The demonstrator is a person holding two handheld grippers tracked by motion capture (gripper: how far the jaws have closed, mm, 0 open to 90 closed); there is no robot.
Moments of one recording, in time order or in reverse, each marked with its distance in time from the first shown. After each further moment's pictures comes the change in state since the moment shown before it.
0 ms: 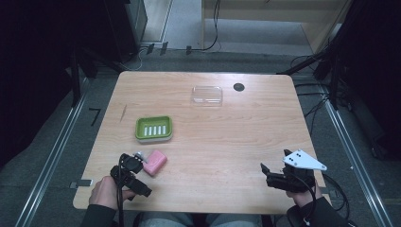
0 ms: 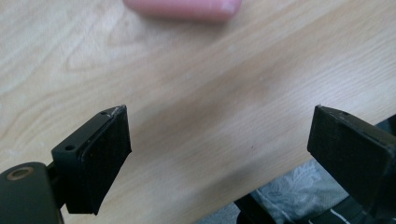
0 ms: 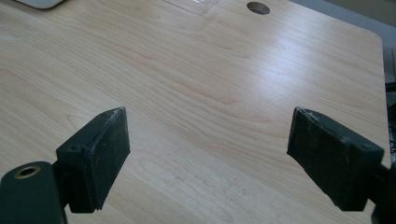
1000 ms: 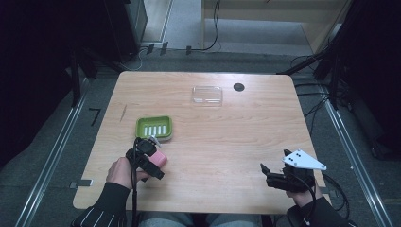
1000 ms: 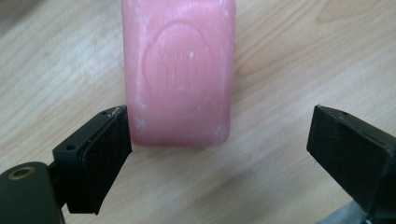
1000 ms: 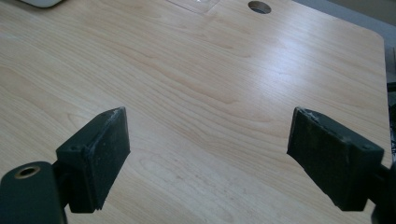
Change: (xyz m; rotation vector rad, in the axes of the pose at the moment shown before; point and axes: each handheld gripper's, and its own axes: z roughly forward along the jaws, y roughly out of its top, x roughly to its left) left arm 0.001 0.055 0.003 -0.042 -0.014 0.043; right arm 0.000 0.000 0.000 0.003 0.003 -0.001
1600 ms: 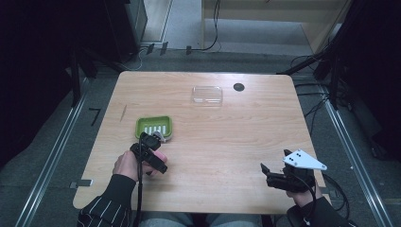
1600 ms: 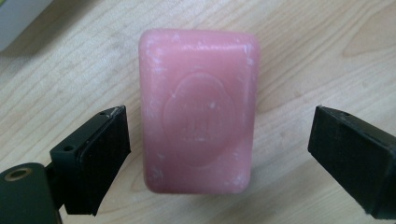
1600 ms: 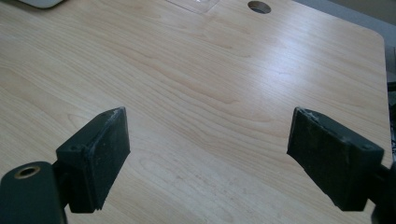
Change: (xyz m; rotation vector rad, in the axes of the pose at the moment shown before) left arm 0.007 0.022 0.012 0.021 0.023 -0.002; right arm -0.001 0.000 0.000 0.000 0.002 0.003
